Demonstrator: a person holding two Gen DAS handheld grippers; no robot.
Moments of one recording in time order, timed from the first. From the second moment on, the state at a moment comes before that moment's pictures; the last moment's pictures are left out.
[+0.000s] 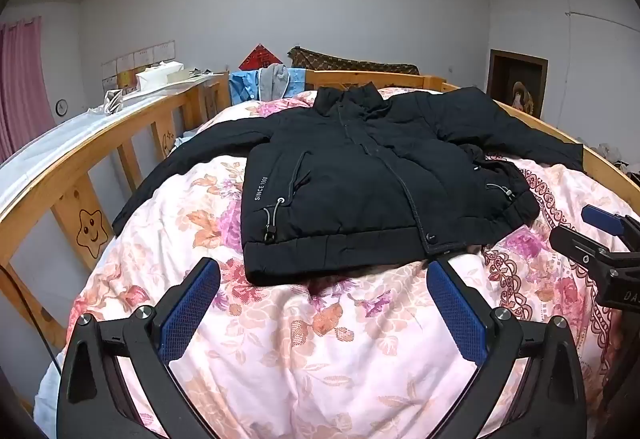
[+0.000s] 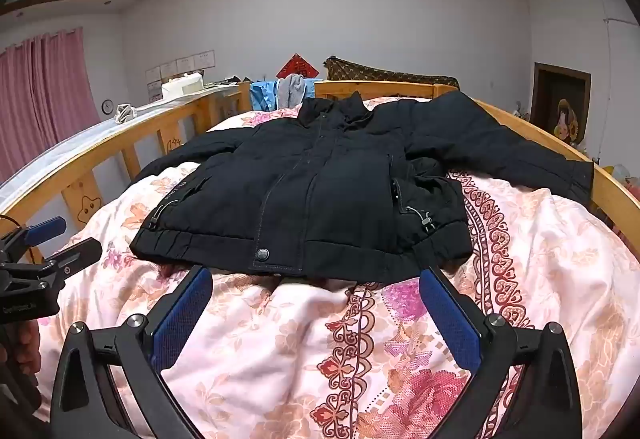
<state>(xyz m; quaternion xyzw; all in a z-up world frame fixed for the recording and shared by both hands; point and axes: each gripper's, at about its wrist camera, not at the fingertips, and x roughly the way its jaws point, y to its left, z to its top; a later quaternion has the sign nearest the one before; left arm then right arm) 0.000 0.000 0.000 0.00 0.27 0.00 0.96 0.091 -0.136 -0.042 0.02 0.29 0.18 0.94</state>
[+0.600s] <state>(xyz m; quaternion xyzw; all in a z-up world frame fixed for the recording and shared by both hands) 0.002 0.001 0.001 0.00 0.28 0.00 0.96 0.091 -0.136 -0.043 0.02 0.29 0.18 0.94</state>
